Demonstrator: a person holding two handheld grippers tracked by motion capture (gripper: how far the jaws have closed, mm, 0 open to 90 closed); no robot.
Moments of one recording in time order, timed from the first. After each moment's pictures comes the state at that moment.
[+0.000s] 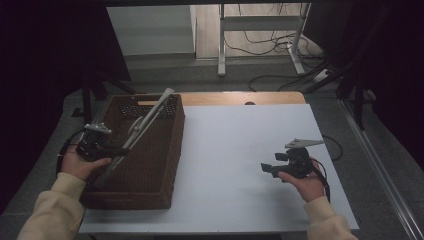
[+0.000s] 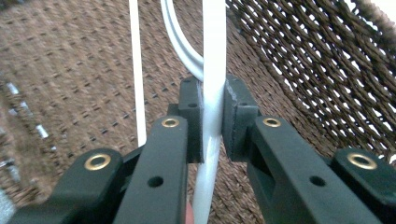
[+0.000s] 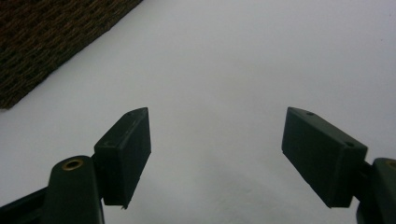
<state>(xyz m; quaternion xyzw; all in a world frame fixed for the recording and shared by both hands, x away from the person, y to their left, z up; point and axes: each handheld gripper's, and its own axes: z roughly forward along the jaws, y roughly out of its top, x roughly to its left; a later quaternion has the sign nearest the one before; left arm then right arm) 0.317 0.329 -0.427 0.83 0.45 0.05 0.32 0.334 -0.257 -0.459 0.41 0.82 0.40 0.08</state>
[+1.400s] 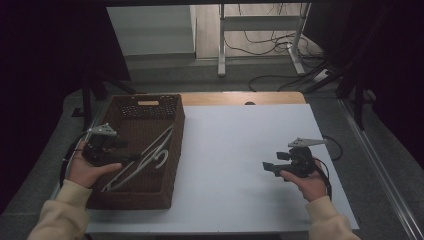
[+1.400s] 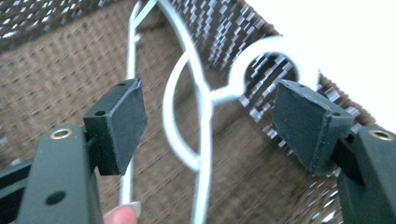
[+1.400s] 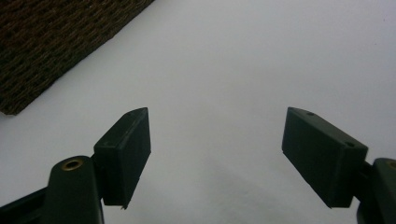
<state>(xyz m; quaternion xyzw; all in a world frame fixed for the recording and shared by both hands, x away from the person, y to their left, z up) 0.293 0.288 -0.409 0.81 0.43 0.09 0.38 0.335 -0.263 -0.456 0.41 0.81 0.42 0.08</state>
